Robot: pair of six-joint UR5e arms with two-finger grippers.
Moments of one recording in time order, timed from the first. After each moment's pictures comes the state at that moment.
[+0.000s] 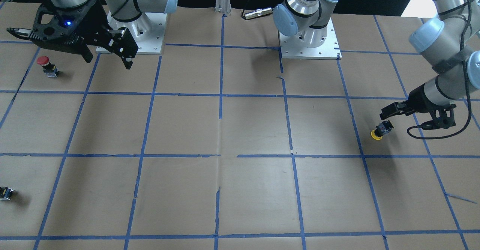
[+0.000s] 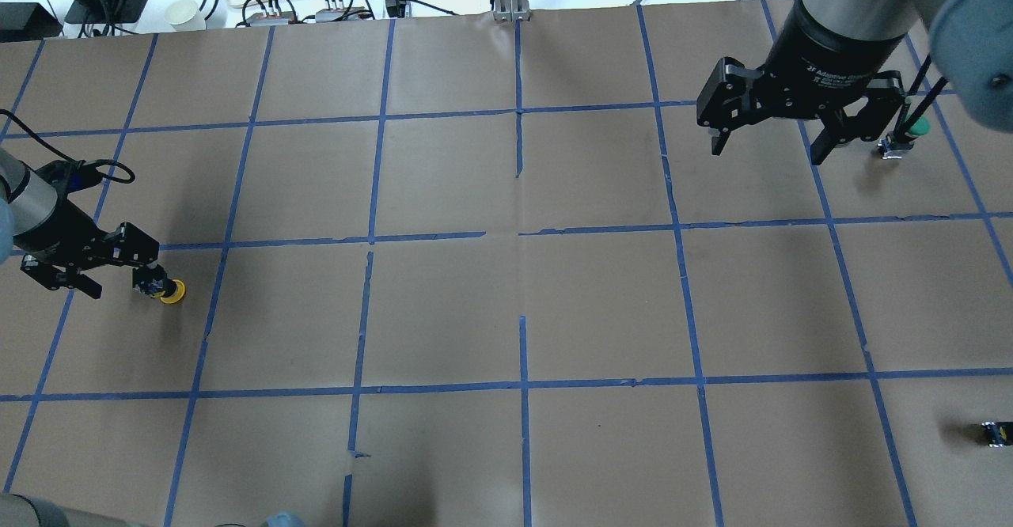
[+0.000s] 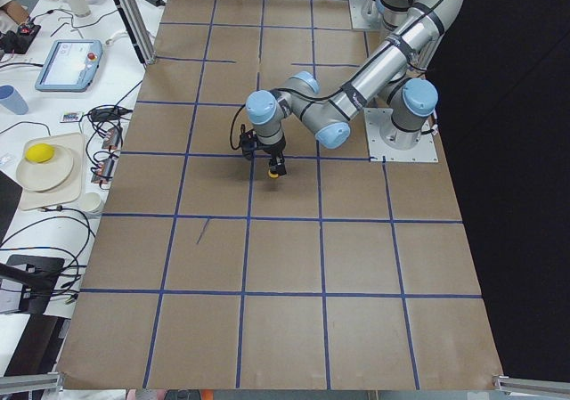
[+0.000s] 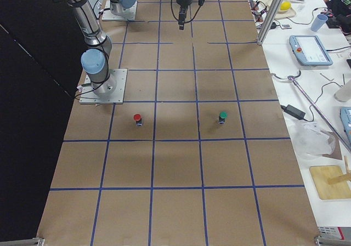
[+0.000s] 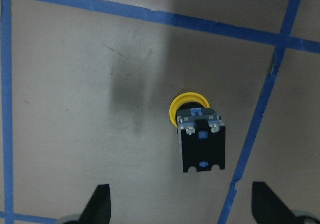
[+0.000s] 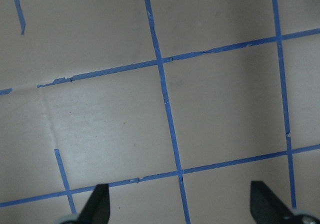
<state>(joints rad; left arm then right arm) -0.94 -1.82 -1.93 -1.15 1.59 0.36 1.56 -1.63 1.60 -1.53 -1.57 0.17</state>
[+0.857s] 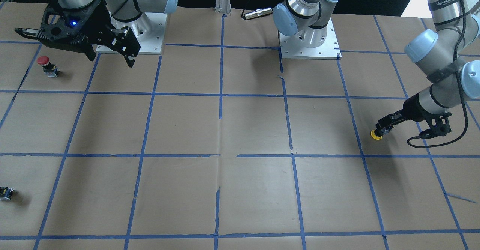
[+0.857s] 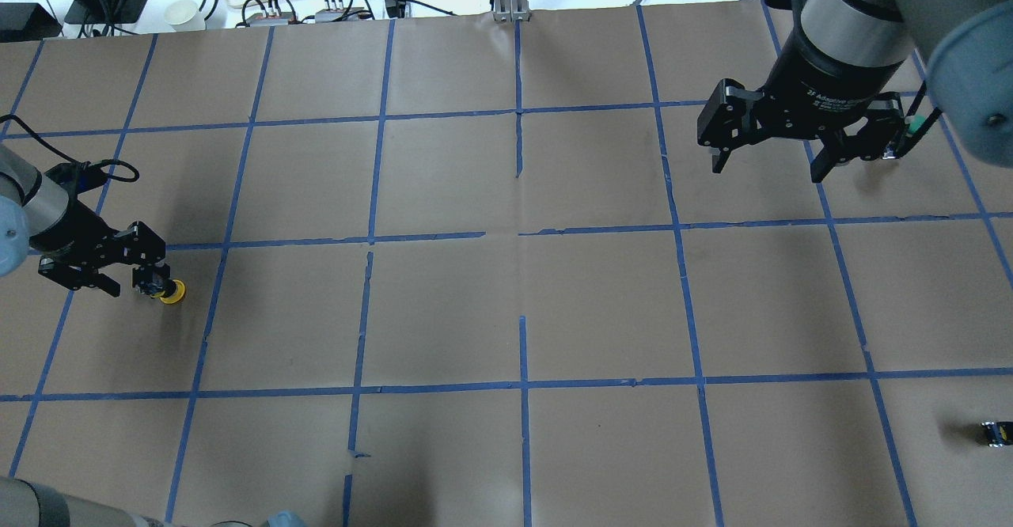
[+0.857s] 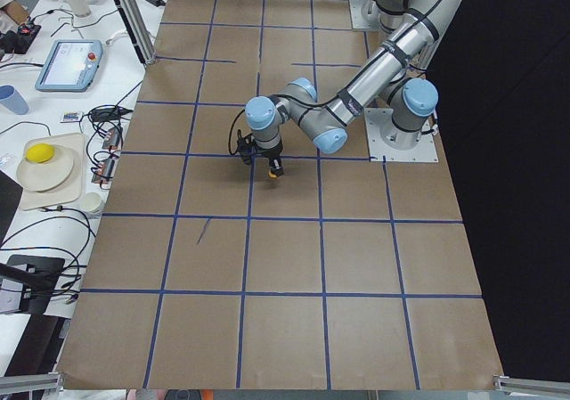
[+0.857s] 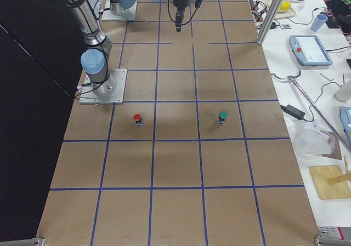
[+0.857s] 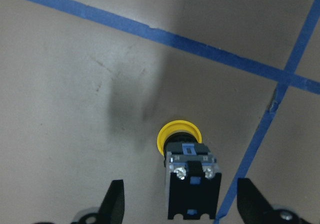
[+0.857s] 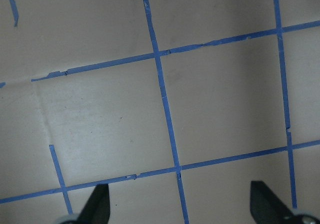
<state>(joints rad) -0.94 -1.84 -1.93 -1.10 1.57 0.32 1.56 -1.66 1.64 -1.54 -1.57 0.17</state>
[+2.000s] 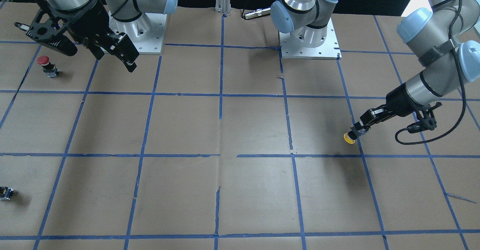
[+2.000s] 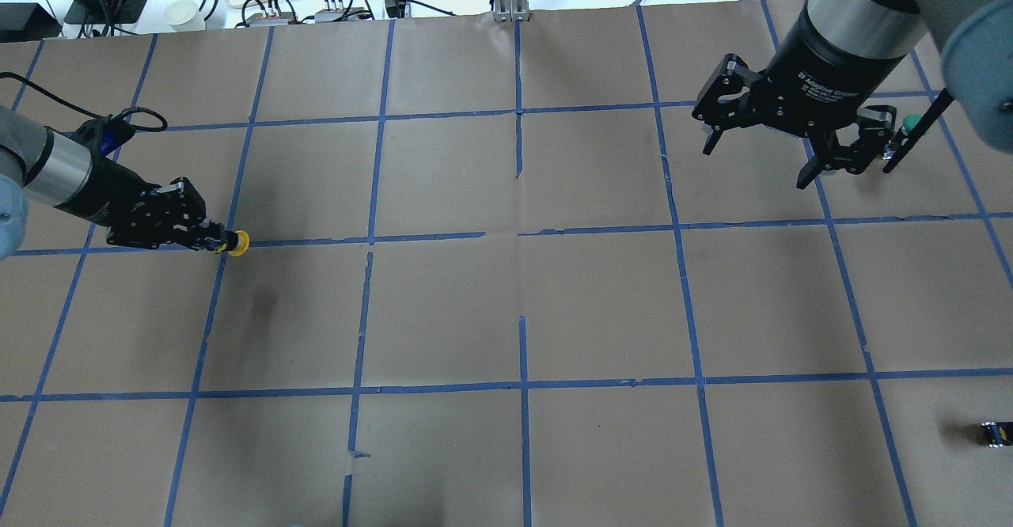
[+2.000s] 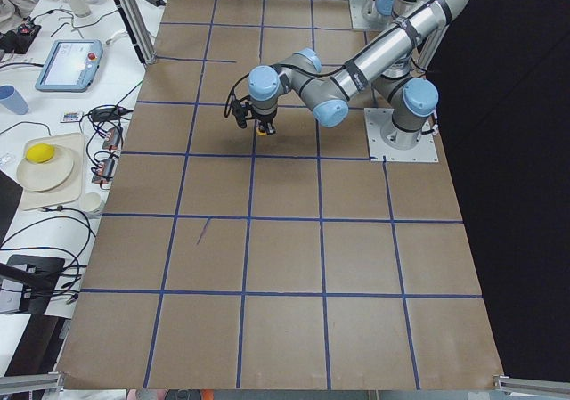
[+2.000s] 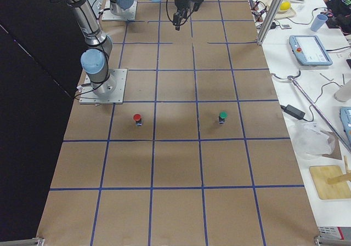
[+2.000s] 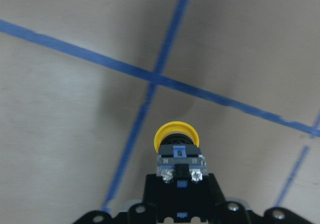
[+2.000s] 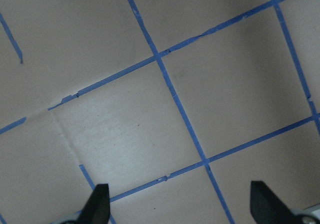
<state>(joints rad) -1.07 -1.72 -1.93 -1.24 1.20 0.21 1.54 -1.65 1.64 -1.54 -1.46 0.47</state>
